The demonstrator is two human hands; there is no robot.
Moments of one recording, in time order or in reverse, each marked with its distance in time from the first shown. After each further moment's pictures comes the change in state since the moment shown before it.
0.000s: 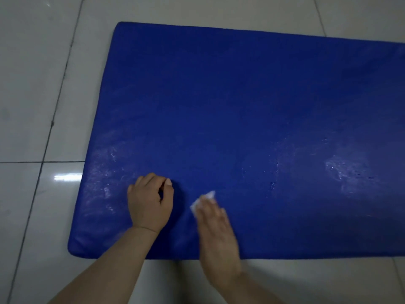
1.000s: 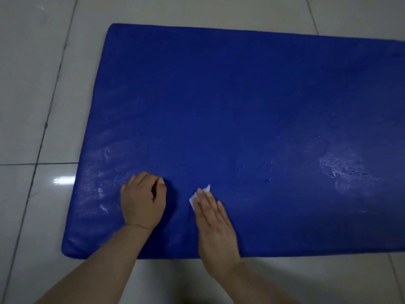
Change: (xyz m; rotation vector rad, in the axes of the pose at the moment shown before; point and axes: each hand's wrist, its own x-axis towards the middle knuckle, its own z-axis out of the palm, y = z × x) left_hand 0.001 -0.003 0.003 0.034 -0.002 0.003; right_hand 0.011 0.011 -0.002 0.042 0.030 -0.038
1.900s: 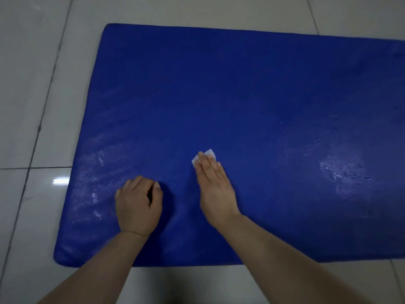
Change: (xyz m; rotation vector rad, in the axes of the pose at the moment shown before) left_hand 0.001 0.002 0.002 0.035 0.023 0.013; right_hand 0.085 0.032 -0.004 0.030 0.061 -0.029
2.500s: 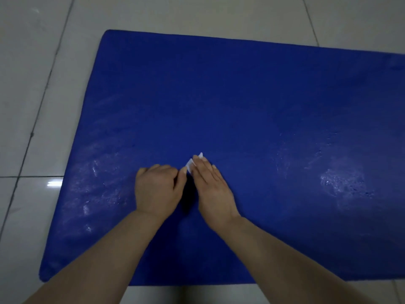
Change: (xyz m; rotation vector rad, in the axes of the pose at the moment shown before) left_hand 0.057 0.038 0.028 0.144 0.021 0.252; right_hand 0.026 0.012 0.001 0.106 0.004 -0.078
